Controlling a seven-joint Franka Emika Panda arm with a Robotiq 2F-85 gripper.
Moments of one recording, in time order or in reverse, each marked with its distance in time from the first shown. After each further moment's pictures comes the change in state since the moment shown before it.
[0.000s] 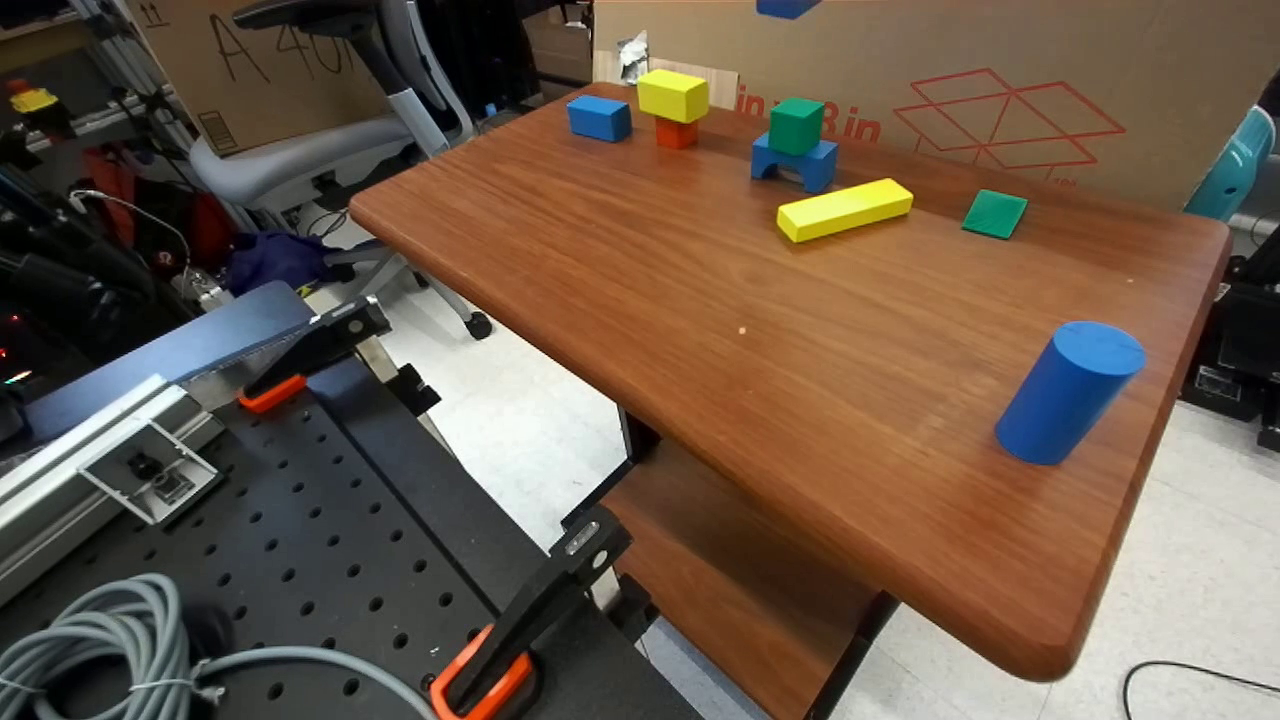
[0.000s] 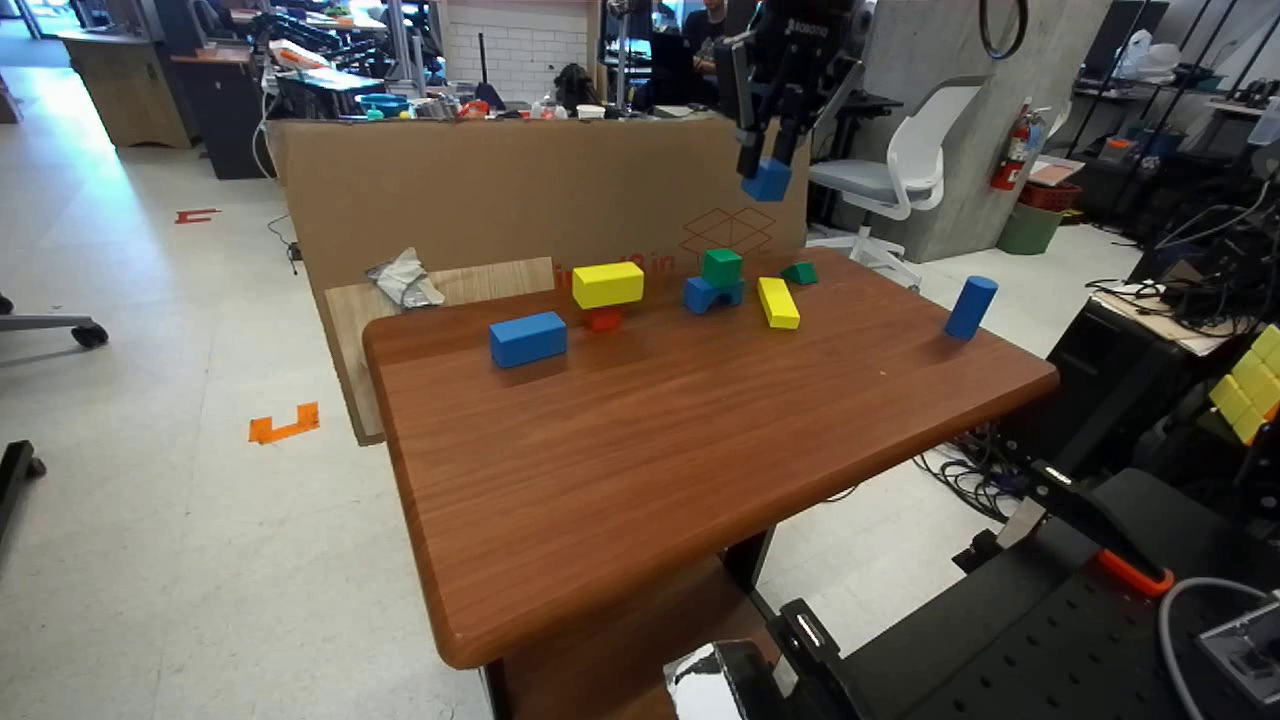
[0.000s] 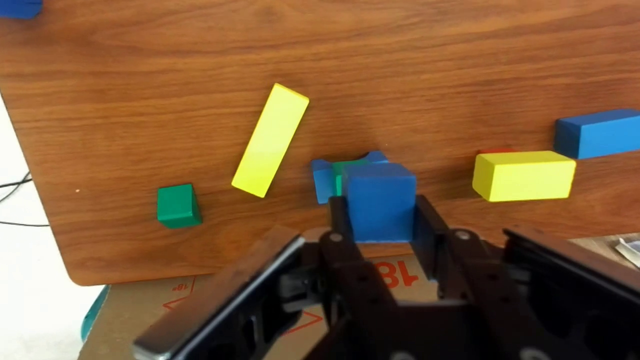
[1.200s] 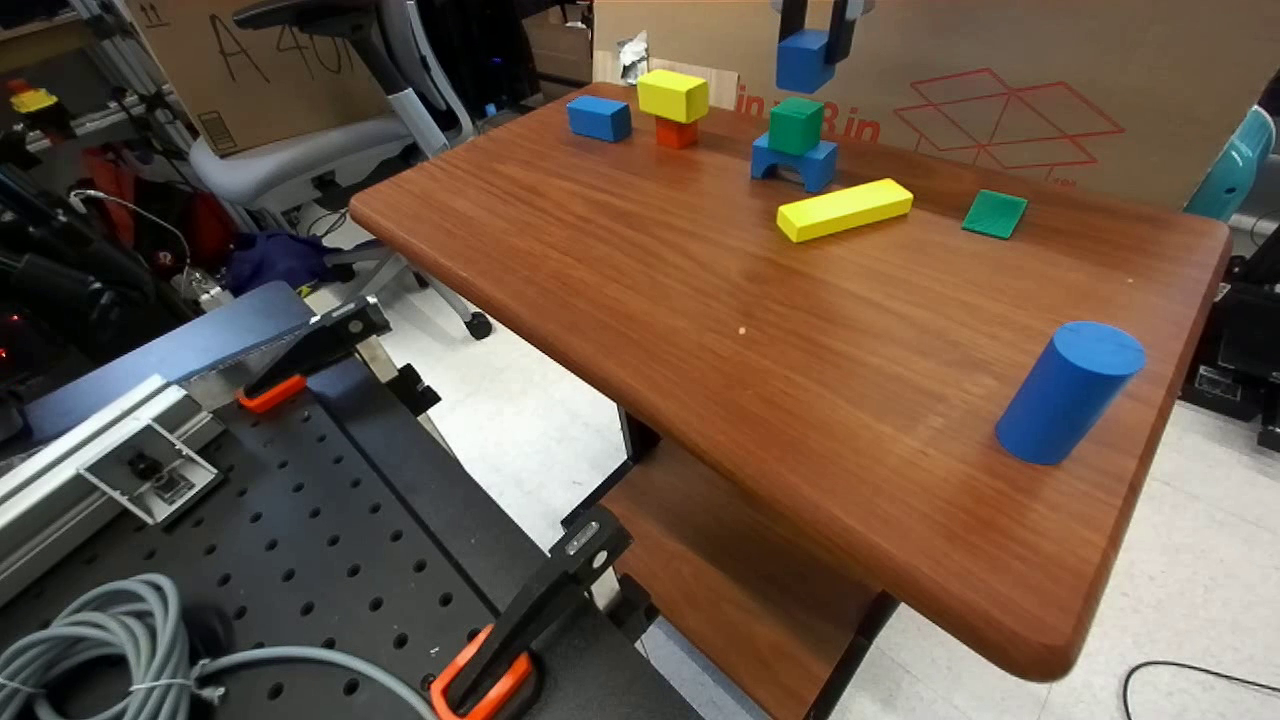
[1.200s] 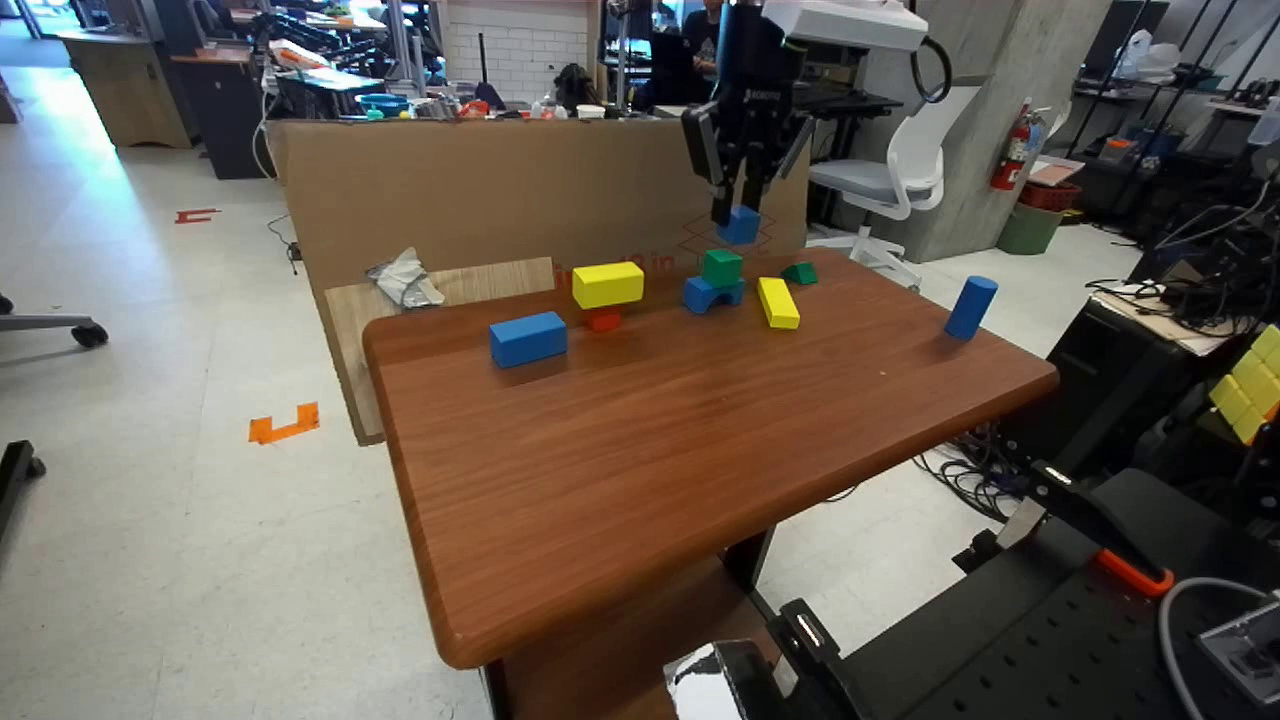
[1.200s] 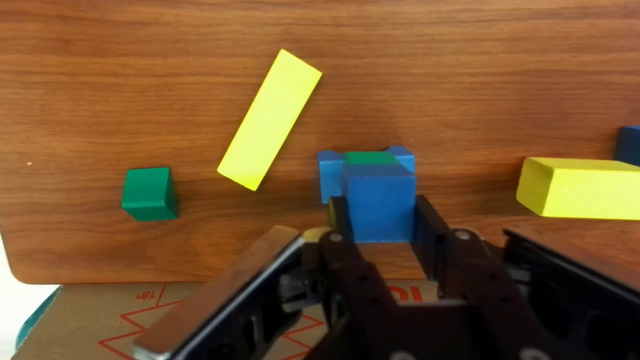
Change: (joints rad) arm 0.005 0.193 0.008 0.181 -0.045 -0.045 -0.035
